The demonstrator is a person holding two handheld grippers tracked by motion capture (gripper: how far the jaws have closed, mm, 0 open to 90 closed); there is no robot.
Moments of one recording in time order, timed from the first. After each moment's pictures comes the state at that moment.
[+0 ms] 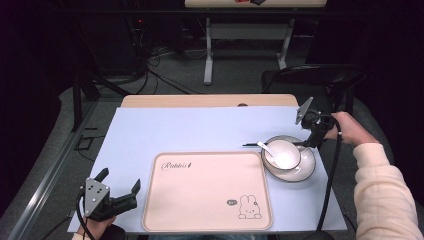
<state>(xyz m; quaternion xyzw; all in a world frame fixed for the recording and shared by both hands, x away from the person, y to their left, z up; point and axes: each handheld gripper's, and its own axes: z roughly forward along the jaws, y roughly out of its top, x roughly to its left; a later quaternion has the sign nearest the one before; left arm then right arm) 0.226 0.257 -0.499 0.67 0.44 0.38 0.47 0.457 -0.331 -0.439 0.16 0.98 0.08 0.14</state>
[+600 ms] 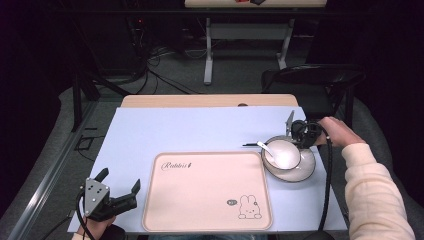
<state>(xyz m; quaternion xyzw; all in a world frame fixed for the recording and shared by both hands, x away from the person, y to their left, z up) 0.226 0.257 -0.499 0.67 0.44 0.38 0.47 0.464 -0.311 -0.481 0.11 0.99 -0.01 0.11</state>
